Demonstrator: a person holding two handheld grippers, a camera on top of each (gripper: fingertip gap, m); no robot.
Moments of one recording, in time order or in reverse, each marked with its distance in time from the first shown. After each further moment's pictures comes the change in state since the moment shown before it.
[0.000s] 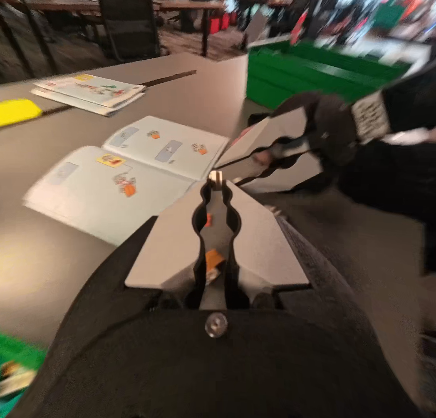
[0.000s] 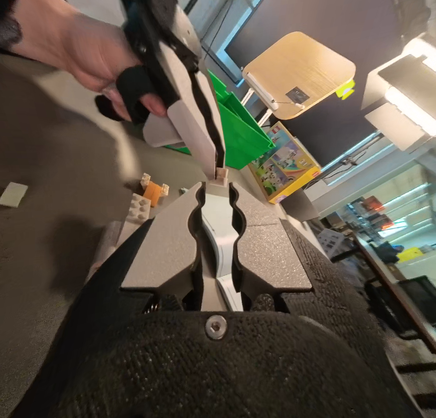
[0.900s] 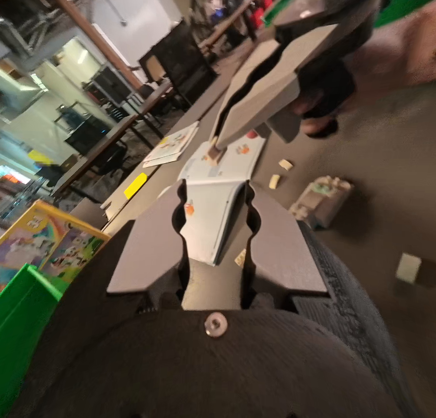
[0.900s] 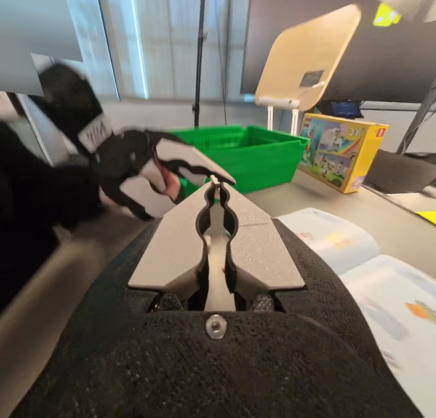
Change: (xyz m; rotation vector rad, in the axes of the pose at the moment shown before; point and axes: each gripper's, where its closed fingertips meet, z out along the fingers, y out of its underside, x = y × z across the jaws) left arm -0.005 -0.002 -0.004 0.037 -0.296 0.599; right arm 0.022 -0.029 -0.007 0.179 -0.148 0.675
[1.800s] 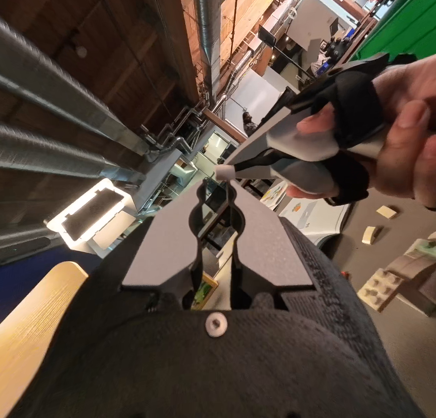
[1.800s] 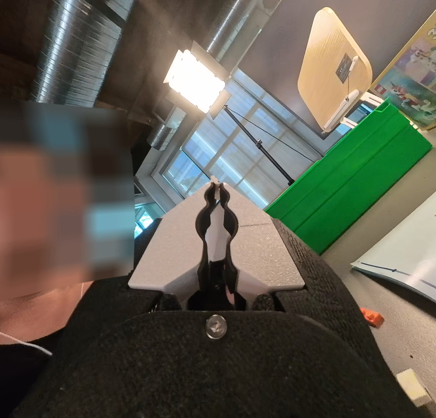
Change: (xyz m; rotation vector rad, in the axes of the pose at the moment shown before) left arm -0.027 -0.062 -0.008 0.254 -0.489 0.395; right arm 0.016 -0.034 -0.009 0.515 -0.278 0.980
